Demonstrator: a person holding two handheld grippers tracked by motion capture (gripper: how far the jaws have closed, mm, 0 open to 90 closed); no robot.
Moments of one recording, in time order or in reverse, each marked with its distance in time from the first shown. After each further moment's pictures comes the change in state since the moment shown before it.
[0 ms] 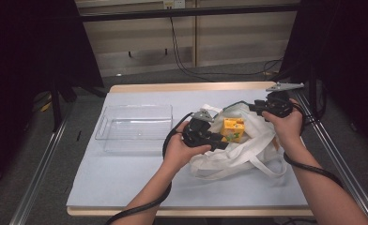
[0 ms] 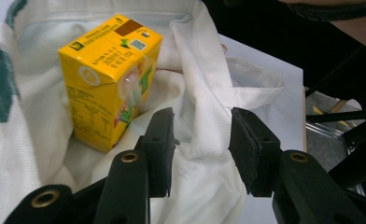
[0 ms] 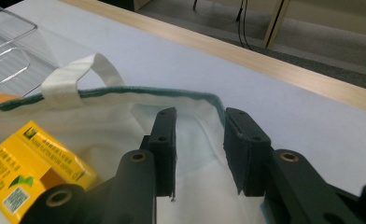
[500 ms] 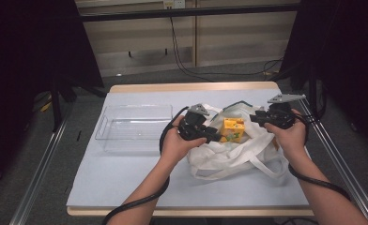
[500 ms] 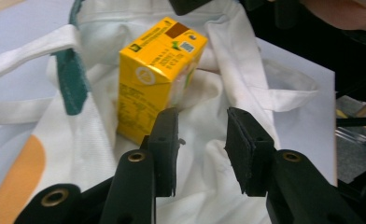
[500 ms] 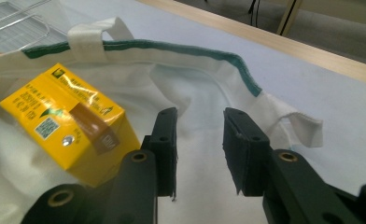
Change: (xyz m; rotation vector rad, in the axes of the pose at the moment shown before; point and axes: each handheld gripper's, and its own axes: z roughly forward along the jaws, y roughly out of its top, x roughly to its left) left arm 0.018 0.004 -0.008 0.010 0.084 -0.021; right arm 0.010 -0.027 -0.011 0.025 0.043 -0.025
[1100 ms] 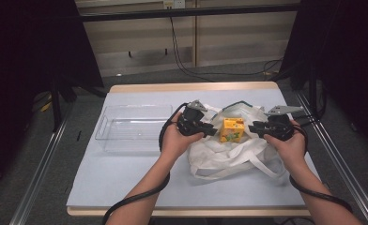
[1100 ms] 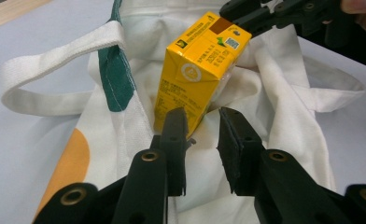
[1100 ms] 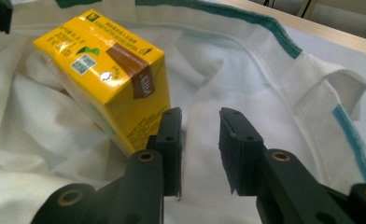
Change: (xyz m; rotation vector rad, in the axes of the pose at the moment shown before) left arm 0.015 0.002 0.003 0.033 0.078 0.004; right arm 0.014 -0.026 -0.002 0.020 0.040 -0.031
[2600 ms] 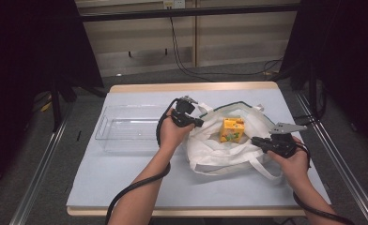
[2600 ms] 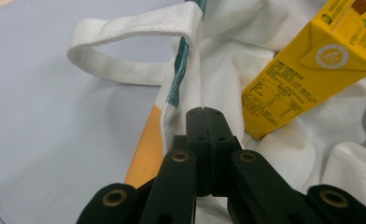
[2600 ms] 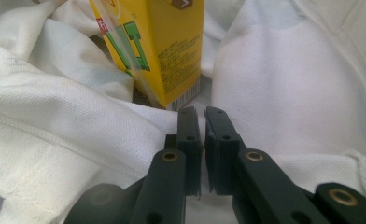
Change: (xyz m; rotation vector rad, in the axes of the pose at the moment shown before) left arm 0.052 -0.011 0.015 0.071 0.117 -0.129; right arm 0.010 -0.049 -0.004 -0.031 0.046 -0.026
